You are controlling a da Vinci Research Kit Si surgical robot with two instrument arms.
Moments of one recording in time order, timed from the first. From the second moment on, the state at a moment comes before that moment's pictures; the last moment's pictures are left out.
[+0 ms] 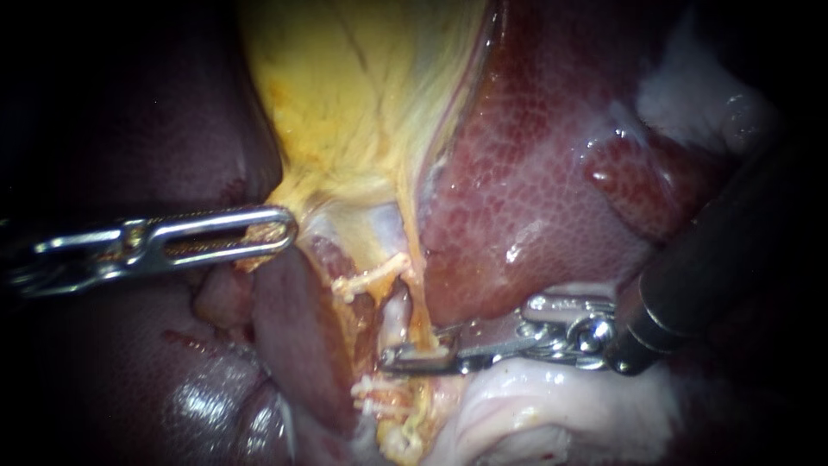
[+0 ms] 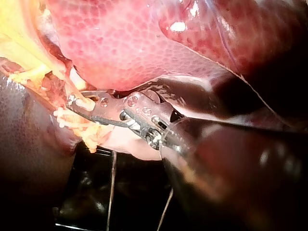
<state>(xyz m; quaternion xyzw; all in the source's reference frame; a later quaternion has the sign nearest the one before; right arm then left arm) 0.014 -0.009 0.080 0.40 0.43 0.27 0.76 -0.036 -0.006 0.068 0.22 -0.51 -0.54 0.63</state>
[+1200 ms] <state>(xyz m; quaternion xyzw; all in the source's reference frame) 0.003 0.002 0.064 0.31 0.52 0.24 0.76 -0.036 -0.006 0.068 0.22 -0.52 -0.53 0.63</state>
